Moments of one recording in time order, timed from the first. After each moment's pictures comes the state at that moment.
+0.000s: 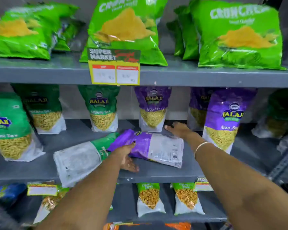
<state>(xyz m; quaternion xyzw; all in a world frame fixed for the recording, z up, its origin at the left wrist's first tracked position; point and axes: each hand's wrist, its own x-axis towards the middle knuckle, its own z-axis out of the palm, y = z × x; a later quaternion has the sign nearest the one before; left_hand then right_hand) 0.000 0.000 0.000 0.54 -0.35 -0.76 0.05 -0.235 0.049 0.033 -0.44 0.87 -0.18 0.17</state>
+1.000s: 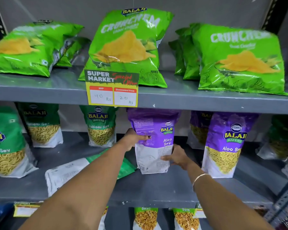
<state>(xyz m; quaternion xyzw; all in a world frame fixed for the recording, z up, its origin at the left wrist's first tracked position) -0.060 -0.037 0.084 0.40 -0.62 -0.63 0.25 -0.231 0.063 0.010 -0.40 0.75 -0.42 0.32</state>
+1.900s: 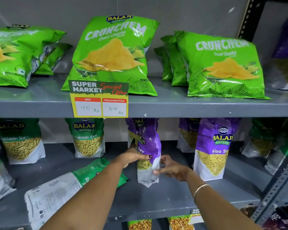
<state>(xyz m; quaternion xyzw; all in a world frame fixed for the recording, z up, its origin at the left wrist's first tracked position) -0.083 -0.048 0.040 0.35 -0.71 -0.59 0.11 -0.232 0.076 0.006 -0.35 0.72 -0.38 0.47</state>
